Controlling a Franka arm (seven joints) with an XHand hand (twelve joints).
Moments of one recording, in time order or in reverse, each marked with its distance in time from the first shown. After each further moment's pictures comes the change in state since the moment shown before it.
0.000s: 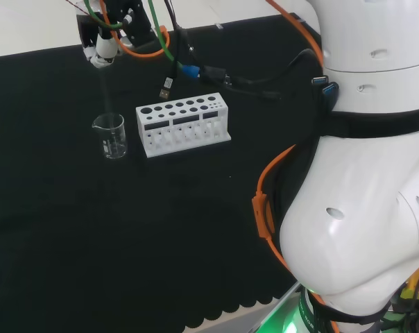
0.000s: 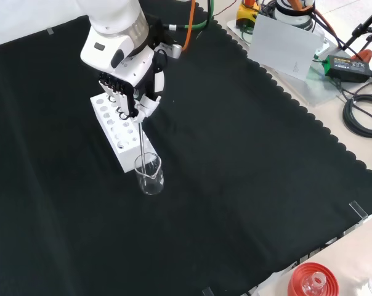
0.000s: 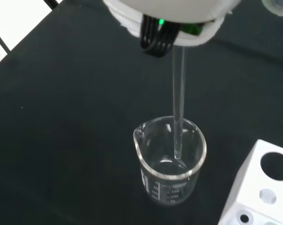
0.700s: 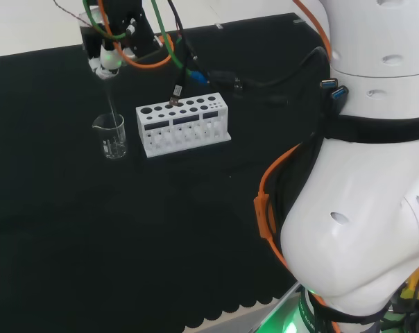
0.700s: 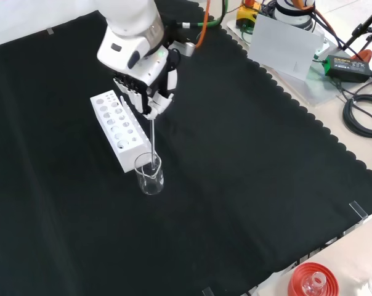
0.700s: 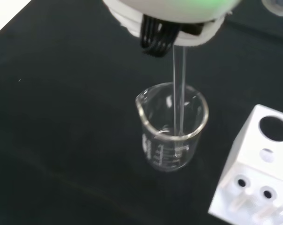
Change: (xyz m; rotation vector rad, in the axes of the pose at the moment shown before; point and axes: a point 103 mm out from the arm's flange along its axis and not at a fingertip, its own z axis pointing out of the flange) arm 0.019 -0.024 0.016 0.035 -0.032 0.023
